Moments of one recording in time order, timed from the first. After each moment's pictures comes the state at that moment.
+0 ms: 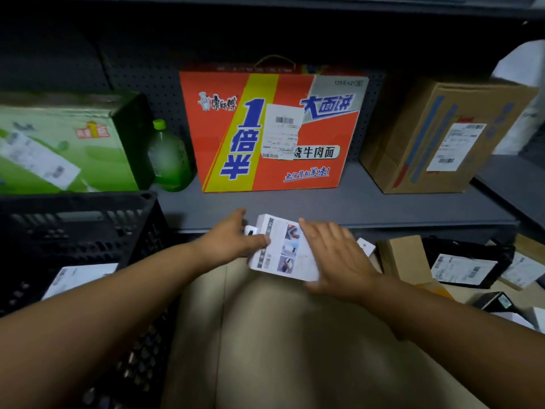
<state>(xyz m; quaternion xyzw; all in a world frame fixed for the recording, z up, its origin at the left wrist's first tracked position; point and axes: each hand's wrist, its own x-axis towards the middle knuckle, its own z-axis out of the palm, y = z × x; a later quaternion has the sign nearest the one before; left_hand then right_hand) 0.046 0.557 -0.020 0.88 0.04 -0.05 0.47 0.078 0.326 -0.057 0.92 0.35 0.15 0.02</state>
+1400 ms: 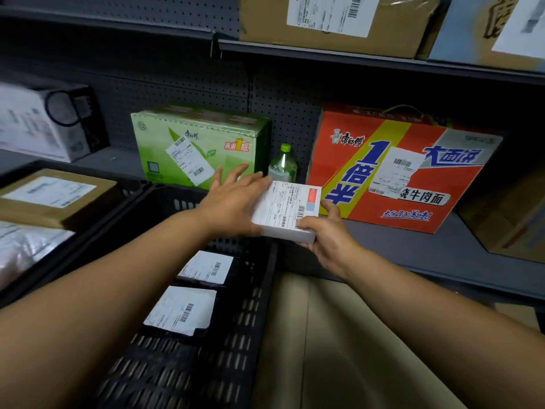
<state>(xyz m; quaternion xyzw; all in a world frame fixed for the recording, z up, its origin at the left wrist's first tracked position) -0.039 0.776 0.049 0.99 0.02 0.11 0.03 0.026 0.594 0.021 0.64 0.08 -0.22 -0.74</state>
